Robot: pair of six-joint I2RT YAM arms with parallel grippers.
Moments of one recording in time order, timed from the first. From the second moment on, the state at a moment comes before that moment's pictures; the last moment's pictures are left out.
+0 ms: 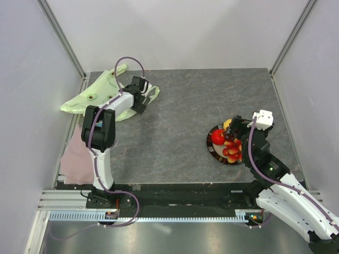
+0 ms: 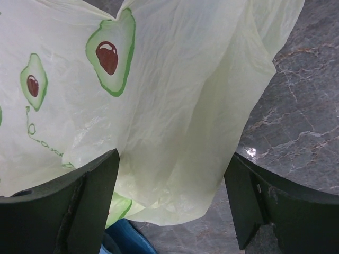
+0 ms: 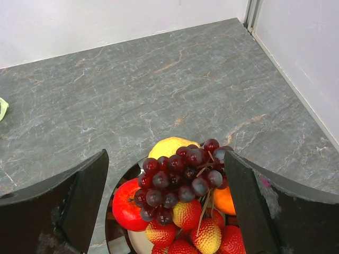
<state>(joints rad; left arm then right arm) -0.27 2.06 1.53 -0.47 -0.32 0.31 0.64 0.60 0.61 -0.20 0.83 0.26</state>
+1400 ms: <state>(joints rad) -0.66 1.57 1.26 -0.55 -0.08 0.25 0.64 0.68 0.86 -0.41 0.63 0.41</state>
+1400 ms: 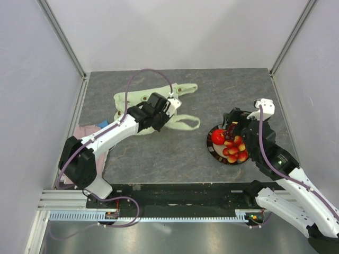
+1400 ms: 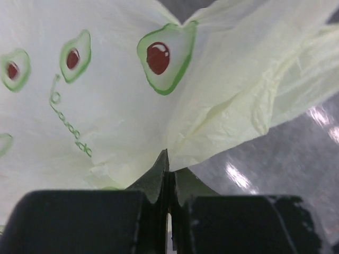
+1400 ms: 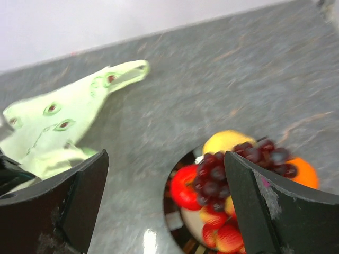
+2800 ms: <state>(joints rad) -0.68 1.14 0.83 -0.58 0.20 -0.12 0.83 1.42 0.67 0.21 0.16 1.18</state>
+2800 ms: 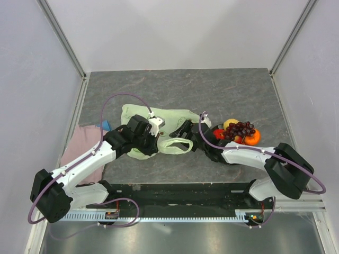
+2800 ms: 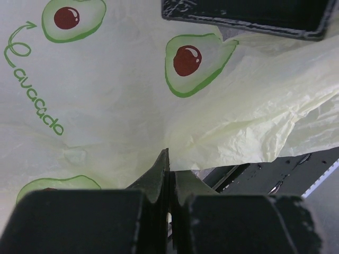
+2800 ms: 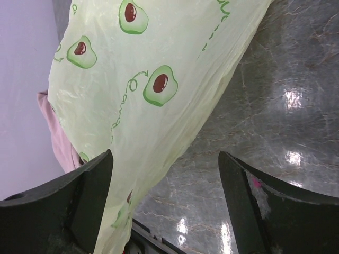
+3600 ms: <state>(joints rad) -0.69 1.03 0.81 -0.49 0.41 -0.12 0.80 1.42 0.67 0.21 0.27 1.12</state>
